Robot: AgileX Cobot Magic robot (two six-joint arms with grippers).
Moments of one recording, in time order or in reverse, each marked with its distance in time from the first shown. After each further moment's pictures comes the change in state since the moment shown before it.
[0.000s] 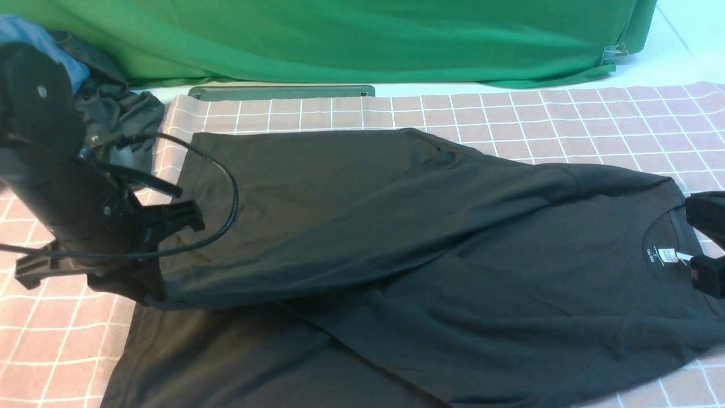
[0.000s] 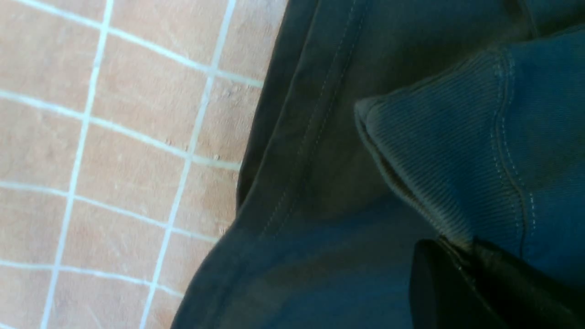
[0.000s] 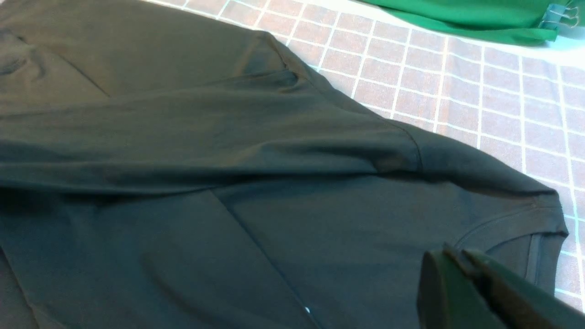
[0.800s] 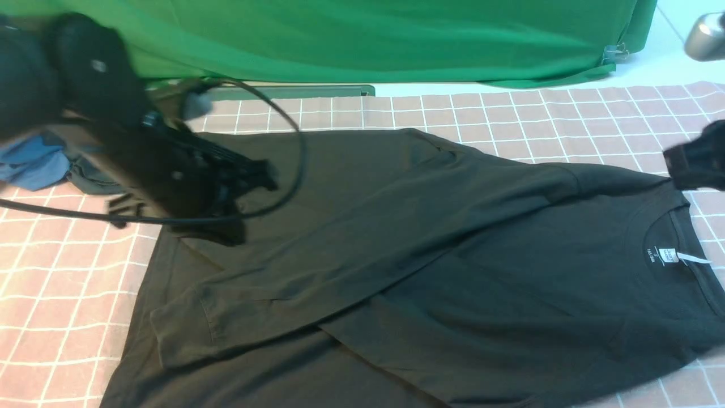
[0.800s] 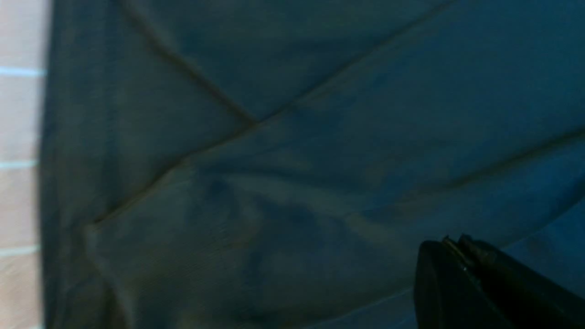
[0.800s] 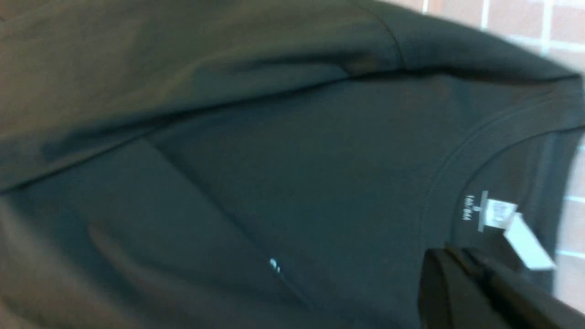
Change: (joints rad) right arm -0.470 0.590 -0.462 0.642 0.332 -0.618; left arm -0.182 0.044 -0.102 -0.080 -0.184 0.131
